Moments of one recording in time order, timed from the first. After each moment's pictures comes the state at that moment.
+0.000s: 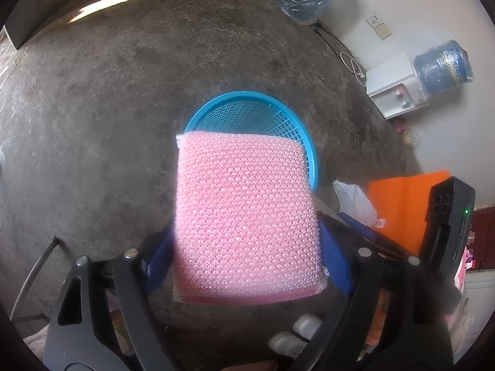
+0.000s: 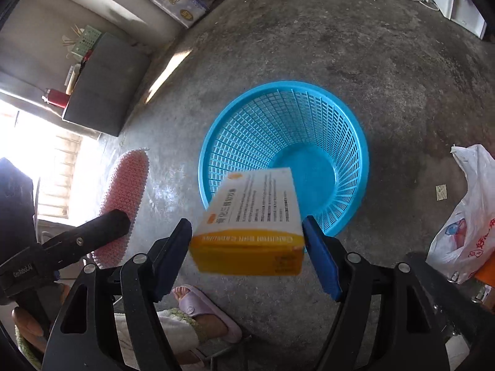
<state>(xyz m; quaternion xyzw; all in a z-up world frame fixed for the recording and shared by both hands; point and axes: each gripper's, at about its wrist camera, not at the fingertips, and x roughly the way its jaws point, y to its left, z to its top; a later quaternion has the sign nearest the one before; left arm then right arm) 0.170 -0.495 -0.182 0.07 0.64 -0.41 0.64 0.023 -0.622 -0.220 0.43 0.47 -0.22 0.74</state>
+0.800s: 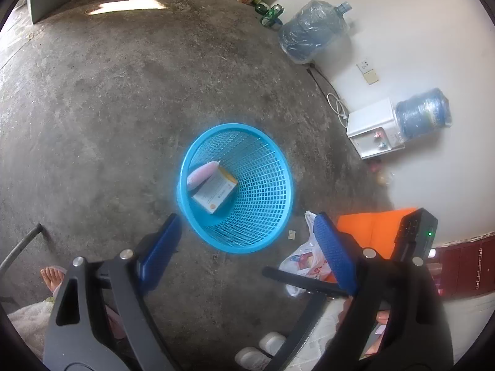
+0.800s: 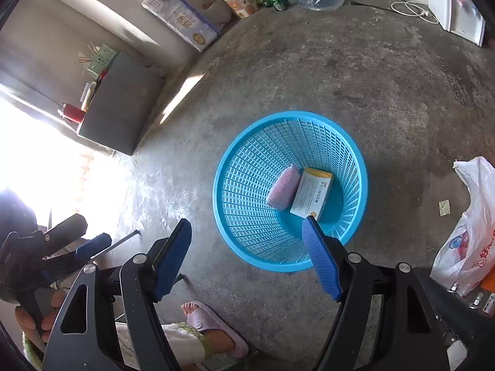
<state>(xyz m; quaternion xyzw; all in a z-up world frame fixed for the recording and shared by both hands) 0.195 -0.441 -0.141 -0.04 0.62 -0.42 0.66 0.009 -0.624 -0.188 0.42 0.41 -0.21 0.78</state>
